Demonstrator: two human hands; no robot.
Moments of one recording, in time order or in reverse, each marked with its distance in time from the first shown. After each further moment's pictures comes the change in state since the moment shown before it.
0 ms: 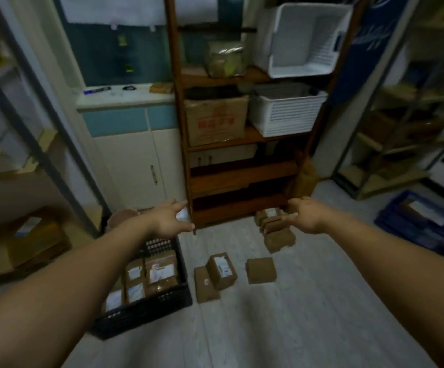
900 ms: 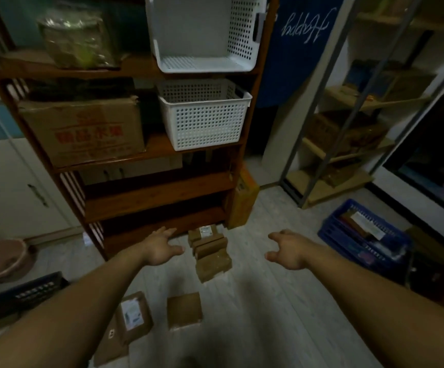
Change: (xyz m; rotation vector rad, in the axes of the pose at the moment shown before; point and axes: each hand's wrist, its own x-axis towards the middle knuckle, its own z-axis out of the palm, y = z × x) left_hand 0.314 0.291 0.089 -0.157 -0.158 0.014; right_hand 0.240 0.310 -0.042 -0.061 -0.257 0.023
